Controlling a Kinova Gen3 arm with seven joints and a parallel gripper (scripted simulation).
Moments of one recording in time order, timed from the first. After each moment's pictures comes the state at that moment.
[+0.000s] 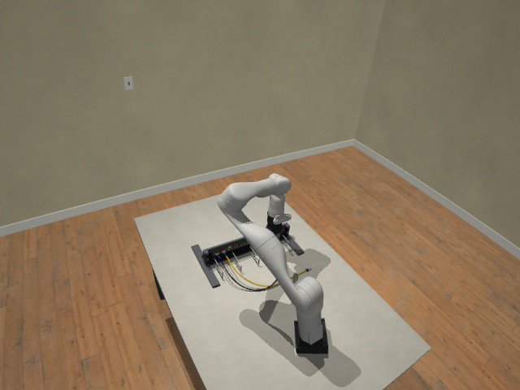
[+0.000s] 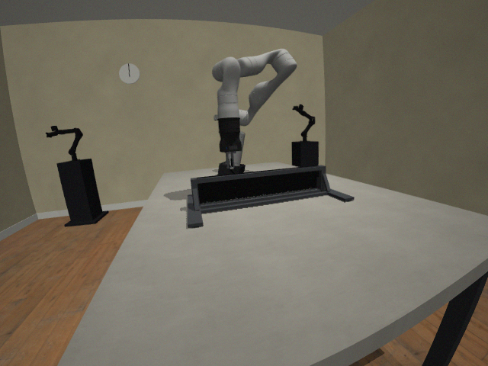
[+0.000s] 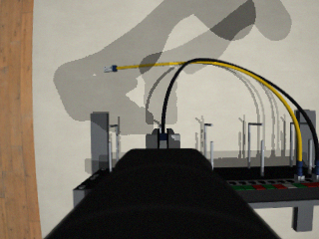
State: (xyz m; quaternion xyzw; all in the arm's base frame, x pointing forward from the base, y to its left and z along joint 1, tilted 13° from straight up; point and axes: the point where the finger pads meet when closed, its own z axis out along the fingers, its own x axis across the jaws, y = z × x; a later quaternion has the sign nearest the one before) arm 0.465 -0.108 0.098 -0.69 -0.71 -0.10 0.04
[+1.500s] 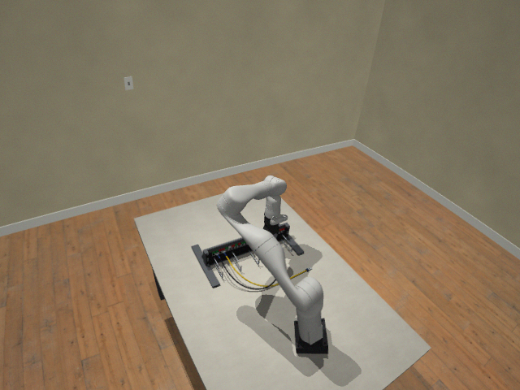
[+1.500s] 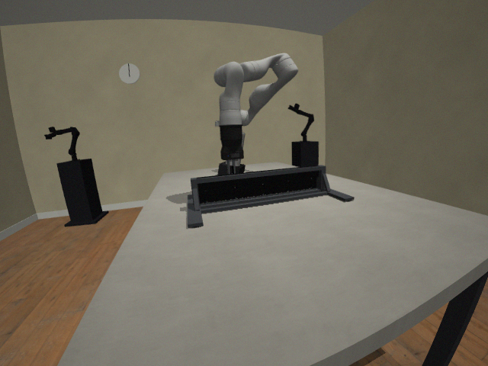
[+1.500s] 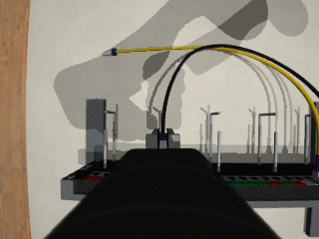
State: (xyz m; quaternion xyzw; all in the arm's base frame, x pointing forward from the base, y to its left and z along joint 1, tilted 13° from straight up) arm 0.492 -0.104 0.075 -0.68 -0.72 -0.10 0.04
